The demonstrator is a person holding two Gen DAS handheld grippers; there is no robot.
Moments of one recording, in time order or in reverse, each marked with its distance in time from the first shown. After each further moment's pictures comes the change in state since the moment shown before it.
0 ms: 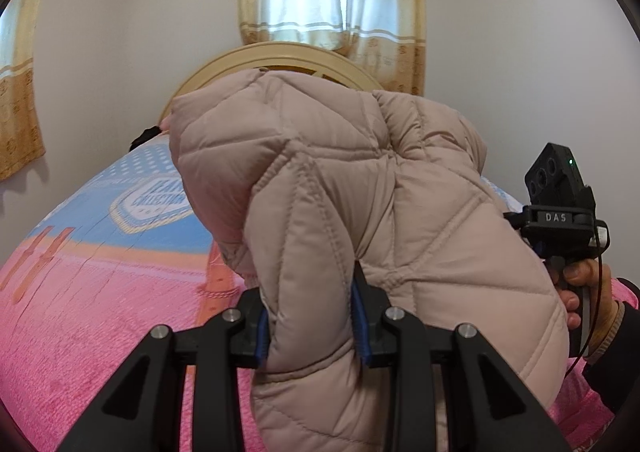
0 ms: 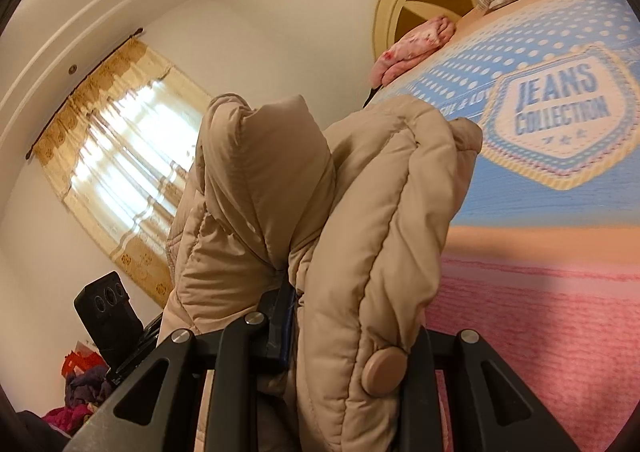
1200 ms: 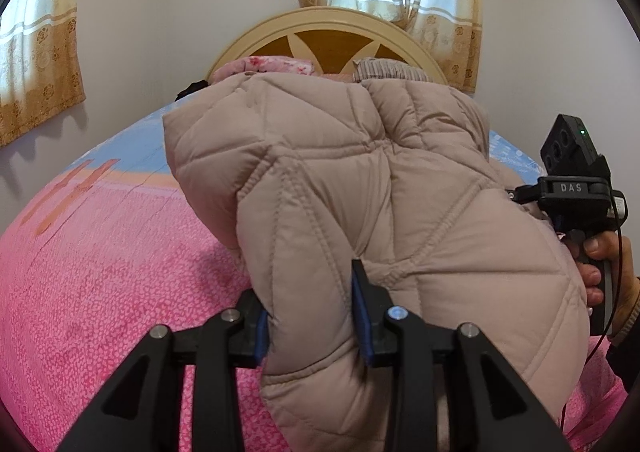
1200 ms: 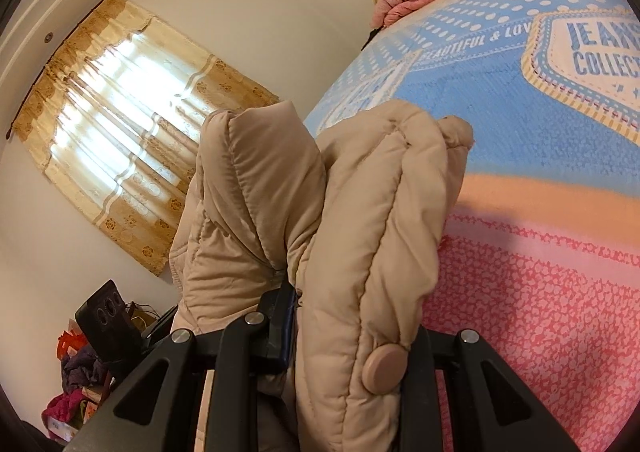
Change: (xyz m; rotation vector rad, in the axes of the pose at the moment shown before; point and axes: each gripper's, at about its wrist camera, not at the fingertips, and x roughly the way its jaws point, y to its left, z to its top) left arm 0.011 0.059 -0.060 -0.105 0.102 0.123; right arm 0.121 -0.007 -0.016 0.013 0.188 -0.041
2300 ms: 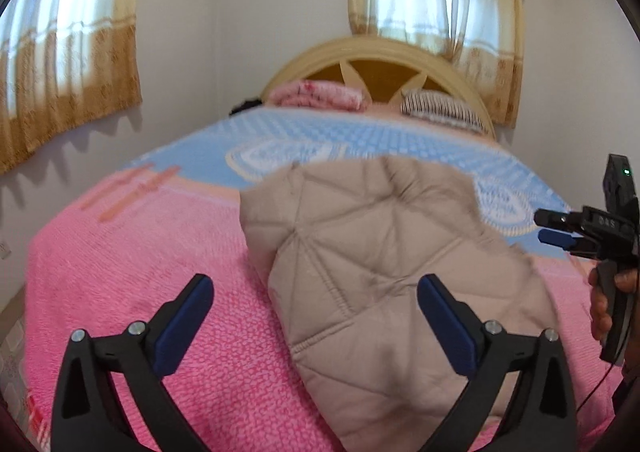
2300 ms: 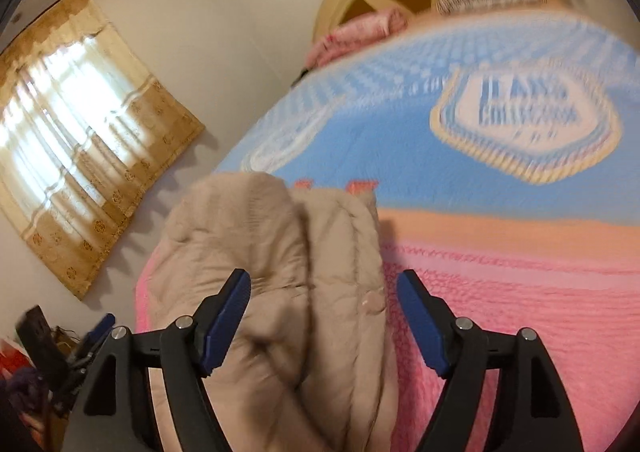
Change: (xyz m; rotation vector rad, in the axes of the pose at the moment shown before) left arm -0.084 0.006 -0.001 -0.093 -0.115 0.161; right arm -0.079 0.043 -0.018 -0.090 -0.178 -0.334
